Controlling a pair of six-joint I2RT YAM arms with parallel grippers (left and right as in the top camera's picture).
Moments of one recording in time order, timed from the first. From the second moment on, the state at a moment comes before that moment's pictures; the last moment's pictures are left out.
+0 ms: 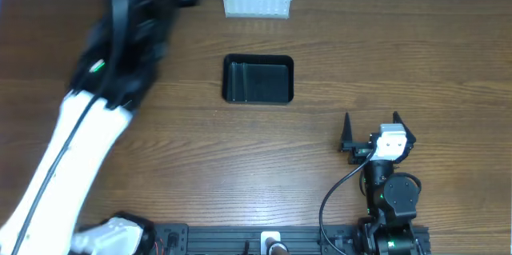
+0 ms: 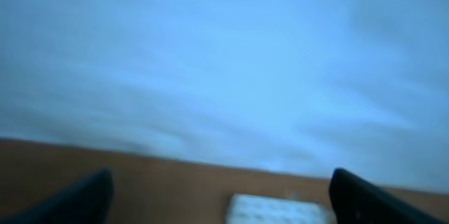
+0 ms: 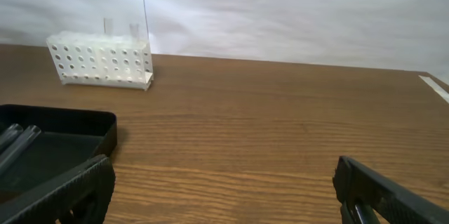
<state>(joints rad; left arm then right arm) -0.31 1.33 1.38 -0.21 -0.28 -0.23 0.08 0.01 0.01 -0.06 0.09 -0.06</state>
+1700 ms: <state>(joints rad) -0.03 0.01 0.01 -0.07 0.10 -0.13 0.08 0.01 0.01 -0.06 0.09 -0.06</state>
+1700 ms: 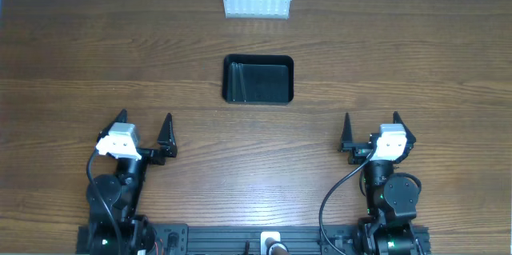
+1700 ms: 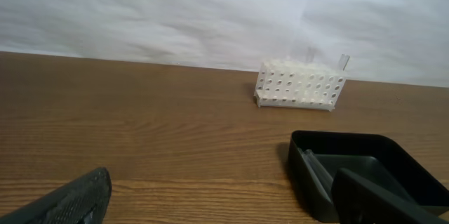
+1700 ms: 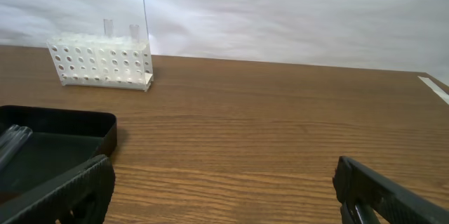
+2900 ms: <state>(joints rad) -0.03 0.01 0.01 -0.07 0.10 -0.13 0.08 0.46 0.30 0.18 0.04 -0.06</state>
